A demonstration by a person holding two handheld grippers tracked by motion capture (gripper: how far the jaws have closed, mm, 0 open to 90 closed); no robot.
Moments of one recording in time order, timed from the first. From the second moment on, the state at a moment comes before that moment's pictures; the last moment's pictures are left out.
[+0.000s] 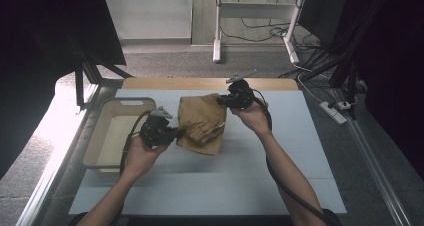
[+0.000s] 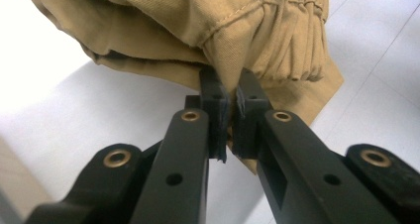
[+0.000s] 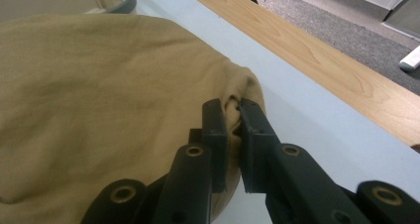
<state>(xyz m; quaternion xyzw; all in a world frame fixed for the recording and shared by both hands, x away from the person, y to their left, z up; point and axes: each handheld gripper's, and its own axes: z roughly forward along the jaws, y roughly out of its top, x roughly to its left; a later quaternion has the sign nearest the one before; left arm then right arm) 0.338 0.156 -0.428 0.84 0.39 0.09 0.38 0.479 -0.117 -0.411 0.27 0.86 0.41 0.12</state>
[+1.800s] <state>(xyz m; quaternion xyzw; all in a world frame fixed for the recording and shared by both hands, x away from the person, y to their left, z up) 0.280 0.305 -0.417 0.78 0.47 0.13 0.39 0.467 0.029 -0.394 0.19 0.87 0.45 0.08</state>
